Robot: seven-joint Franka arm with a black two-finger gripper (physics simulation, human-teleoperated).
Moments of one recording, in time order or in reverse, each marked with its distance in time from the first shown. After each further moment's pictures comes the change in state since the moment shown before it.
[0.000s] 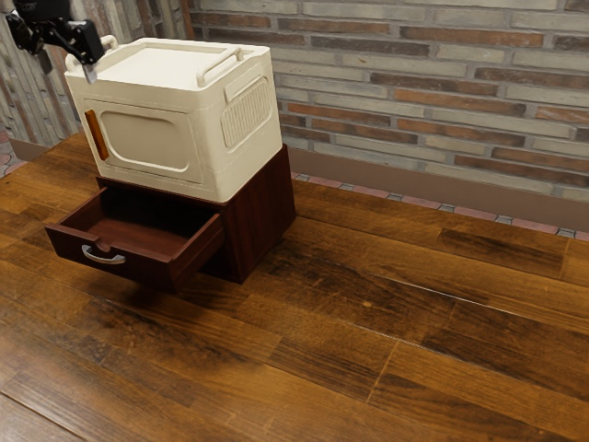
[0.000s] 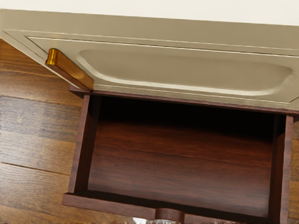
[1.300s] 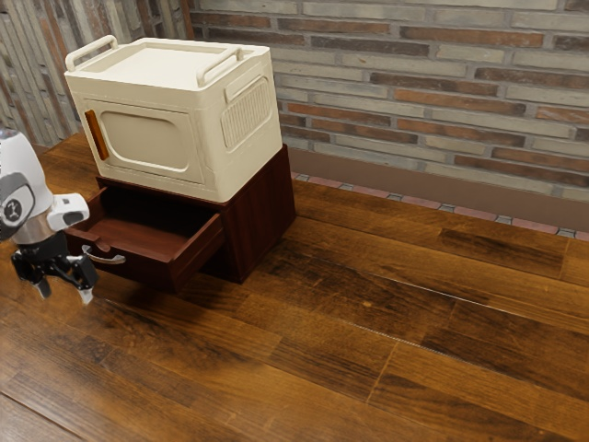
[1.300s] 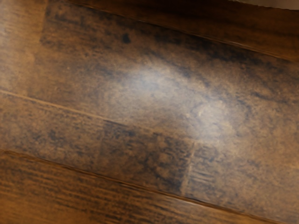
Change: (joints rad) arm 0.345 -0.330 -0.206 -1.250 -0.006 0.734 -0.031
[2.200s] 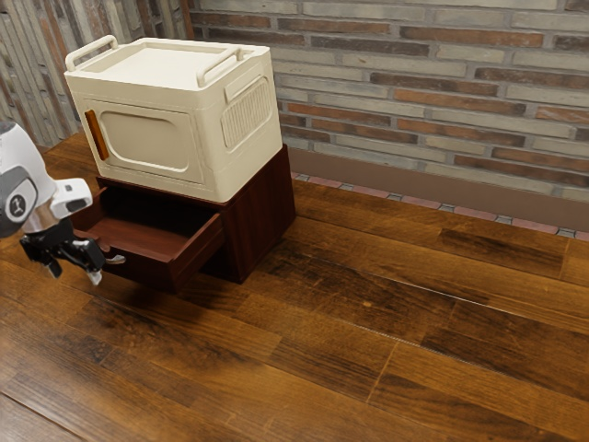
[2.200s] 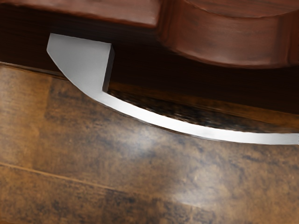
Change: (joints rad) arm -0.037 0.026 0.028 0.029 -0.022 0.125 0.053
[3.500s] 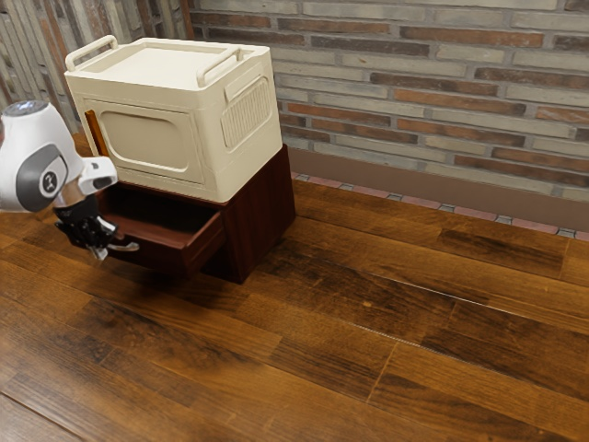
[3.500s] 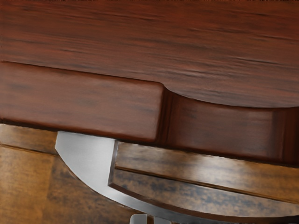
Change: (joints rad) arm -0.043 0.168 -0.001 0.189 -0.012 0.001 0.000
